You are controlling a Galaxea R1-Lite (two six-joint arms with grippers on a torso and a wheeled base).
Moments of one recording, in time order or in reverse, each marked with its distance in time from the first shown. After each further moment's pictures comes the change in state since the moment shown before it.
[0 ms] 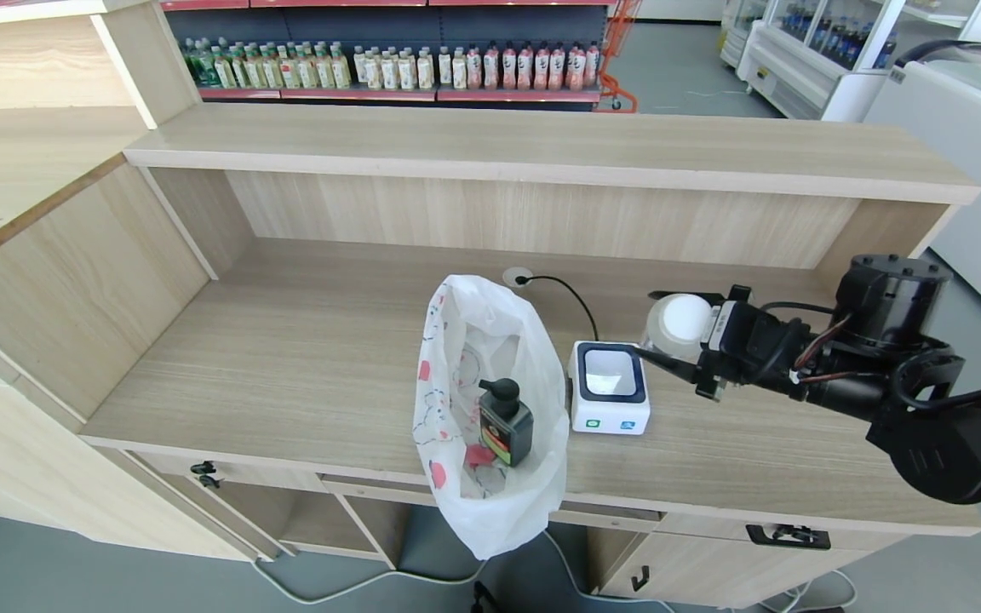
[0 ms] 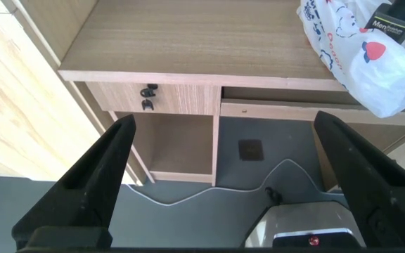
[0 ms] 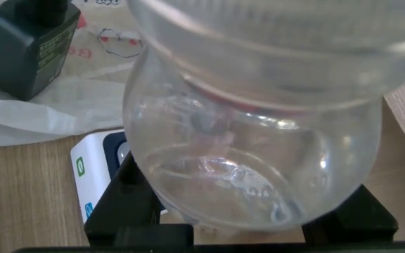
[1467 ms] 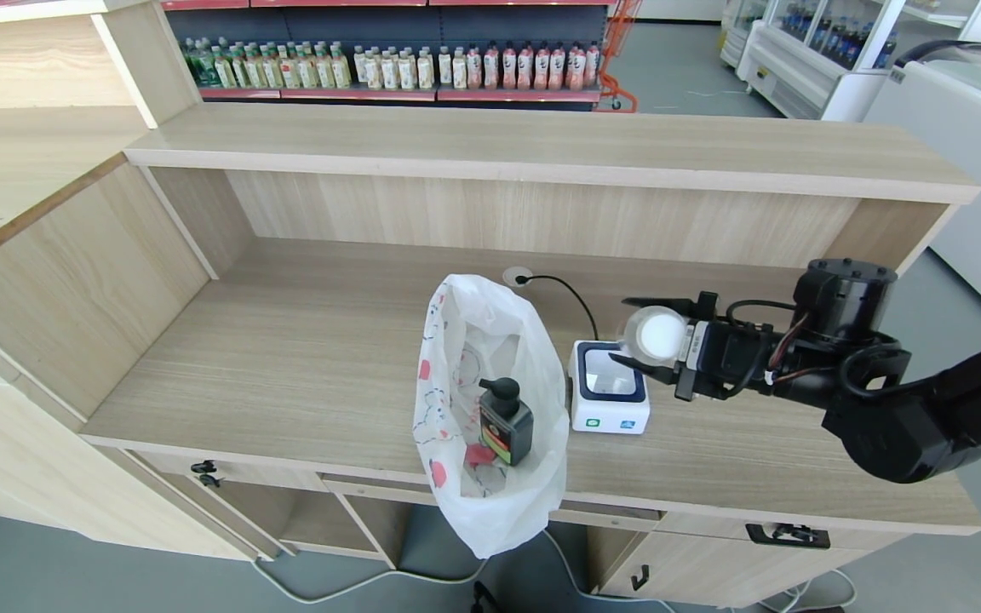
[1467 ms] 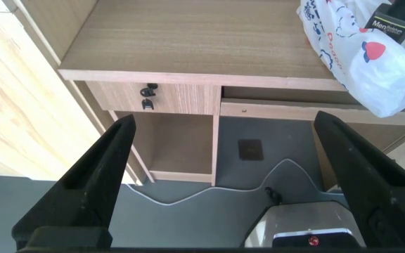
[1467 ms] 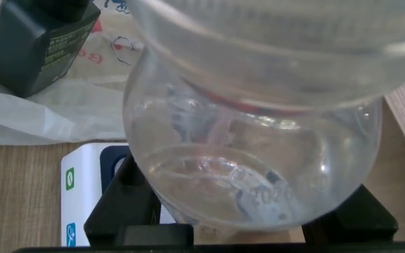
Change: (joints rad) left arm 0.000 0.000 0.000 0.000 0.000 -0.002; right arm 0.000 0.112 -0.093 -0.012 0.123 -0.113
